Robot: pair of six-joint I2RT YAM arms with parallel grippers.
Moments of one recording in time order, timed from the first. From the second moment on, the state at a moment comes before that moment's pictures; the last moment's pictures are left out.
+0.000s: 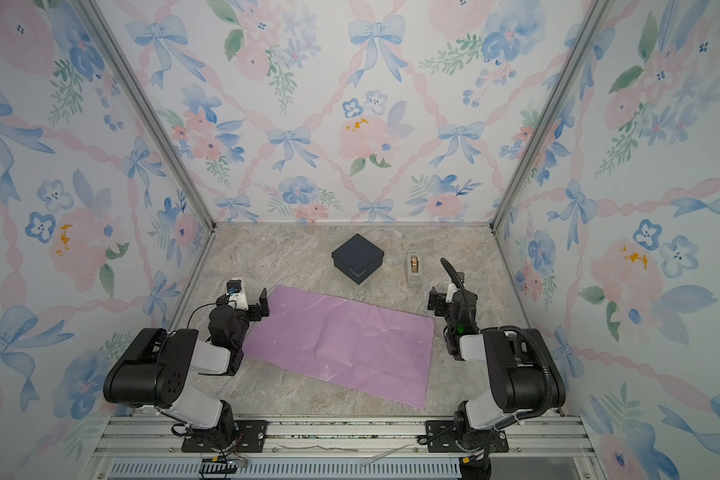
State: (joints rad) left arm -0.03 1.57 0.22 1.15 -0.09 0.03; right arm 0.05 1.54 0.38 0.80 0.12 0.01
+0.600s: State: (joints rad) left arm -0.06 1.41 0.26 0.97 -0.06 0.06; right arm 0.05 1.27 0.56 0.33 0.11 0.06
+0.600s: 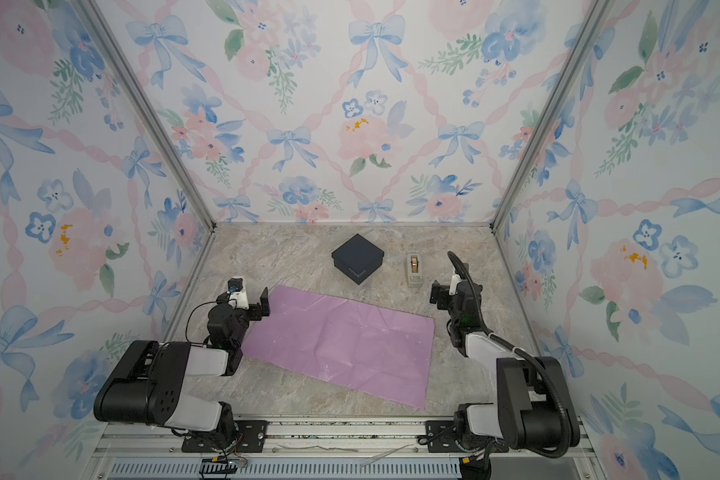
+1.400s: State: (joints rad) left arm -0.24 1.72 1.00 -0.04 0.15 -0.11; right arm 1.24 1.21 0.86 -0.77 0.06 1.05
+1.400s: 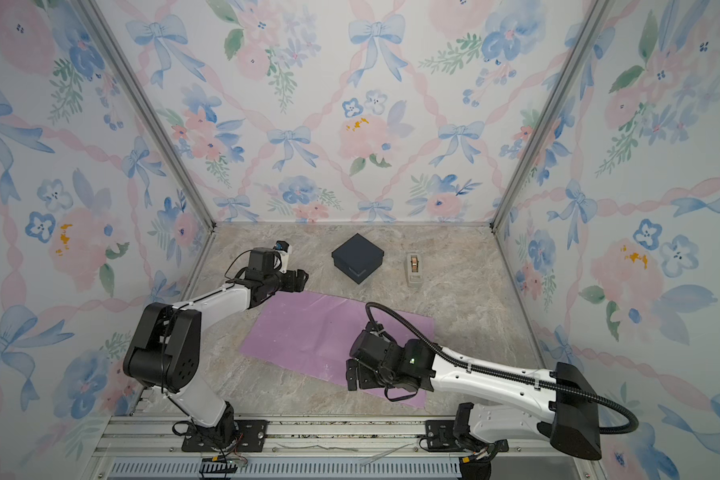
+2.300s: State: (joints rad) left arm -0.28 1.91 1.21 -0.12 0.19 -0.17; right arm 1.21 1.37 0.67 -0.49 -0.14 1.29
